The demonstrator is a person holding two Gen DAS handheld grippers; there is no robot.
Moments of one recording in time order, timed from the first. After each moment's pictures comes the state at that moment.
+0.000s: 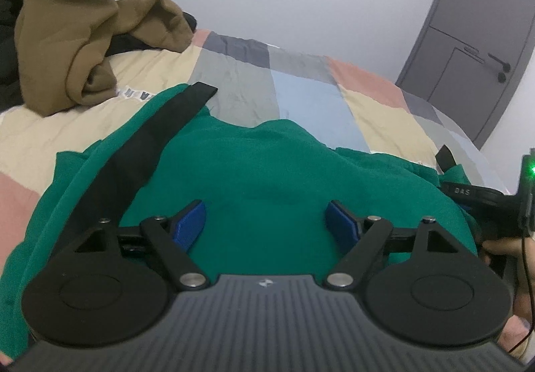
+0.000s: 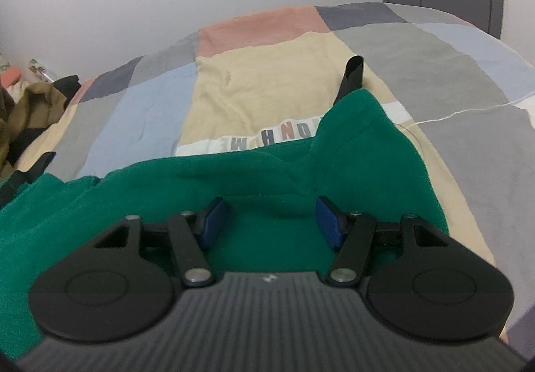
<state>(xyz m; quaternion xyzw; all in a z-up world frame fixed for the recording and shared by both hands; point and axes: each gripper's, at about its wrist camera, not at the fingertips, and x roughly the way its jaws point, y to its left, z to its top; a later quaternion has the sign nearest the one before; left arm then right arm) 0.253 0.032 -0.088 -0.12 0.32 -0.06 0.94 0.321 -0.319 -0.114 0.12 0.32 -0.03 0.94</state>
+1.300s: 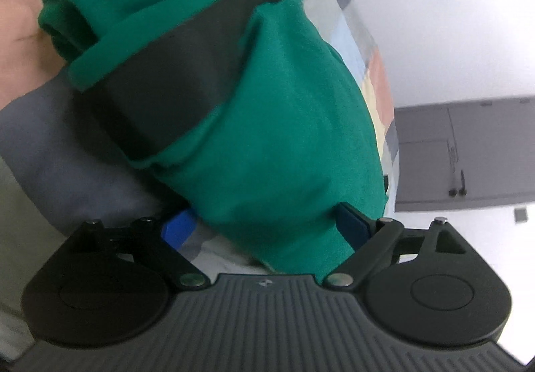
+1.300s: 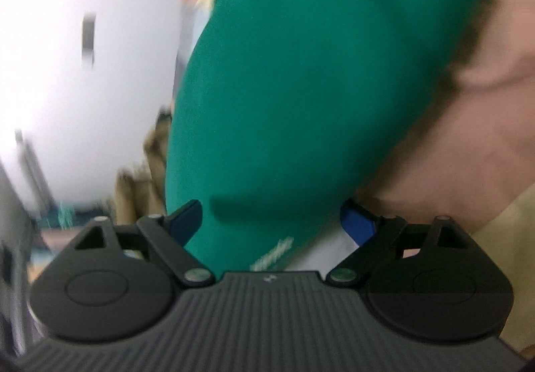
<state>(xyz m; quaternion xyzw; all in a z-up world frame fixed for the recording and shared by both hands) 0.182 0.102 -0.142 -0.51 0.45 -0.06 0.73 0.118 -0.318 -0.153 0.61 0.37 0.06 0.70</state>
